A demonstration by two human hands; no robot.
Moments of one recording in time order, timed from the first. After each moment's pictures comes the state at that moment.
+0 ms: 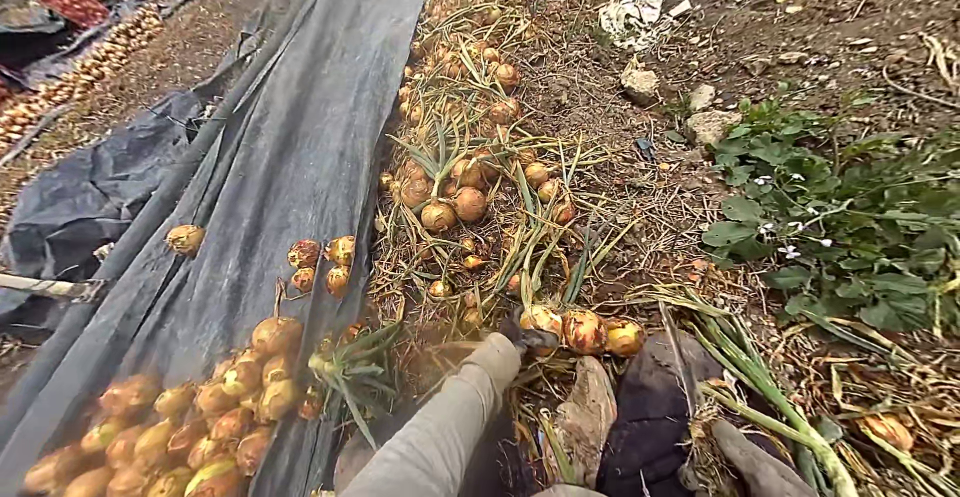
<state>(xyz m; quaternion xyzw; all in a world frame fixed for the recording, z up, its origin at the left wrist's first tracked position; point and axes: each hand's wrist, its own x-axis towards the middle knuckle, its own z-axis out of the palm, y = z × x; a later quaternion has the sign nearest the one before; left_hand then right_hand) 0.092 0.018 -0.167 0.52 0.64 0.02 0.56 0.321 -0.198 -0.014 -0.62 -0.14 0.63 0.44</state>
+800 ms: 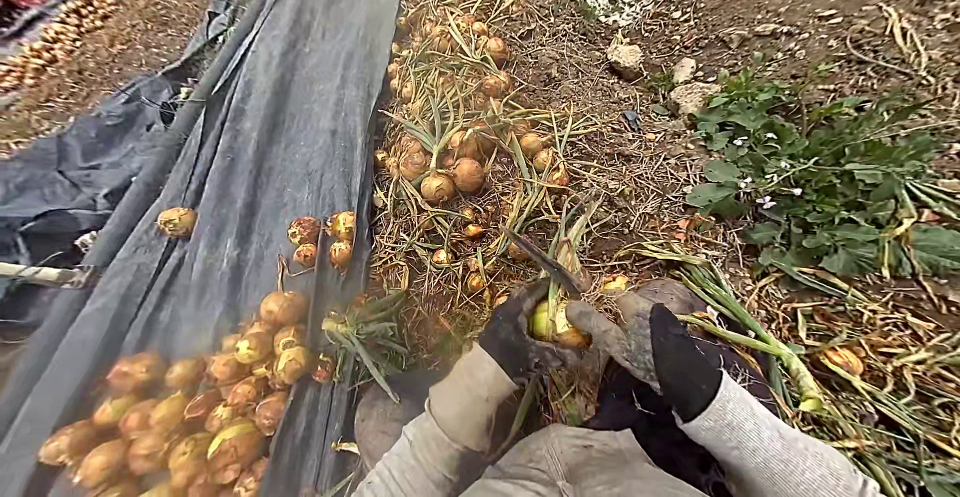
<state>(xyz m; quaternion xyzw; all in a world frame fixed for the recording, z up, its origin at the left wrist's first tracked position) 0.056 -0.077 -0.014 0.66 0.48 0.18 0.55 0.255 -0.117 0.006 -0.73 -0.53 0.40 0.15</state>
